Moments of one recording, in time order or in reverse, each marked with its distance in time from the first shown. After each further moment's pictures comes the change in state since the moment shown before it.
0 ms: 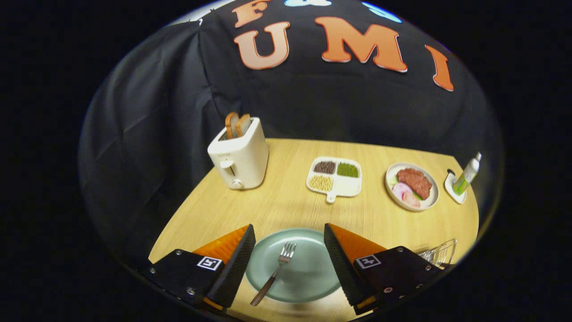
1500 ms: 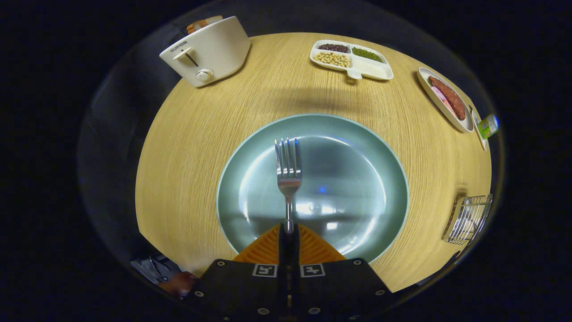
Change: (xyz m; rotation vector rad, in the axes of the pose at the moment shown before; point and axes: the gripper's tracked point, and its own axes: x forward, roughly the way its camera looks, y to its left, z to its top) arm 0.039 0.006 -0.129 0.057 0.563 -0.003
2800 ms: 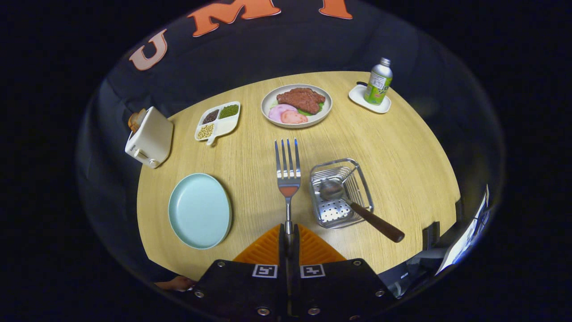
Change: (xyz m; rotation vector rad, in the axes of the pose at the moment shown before) arm -0.138 -0.226 -0.054 0.389 -0.254 -0.148
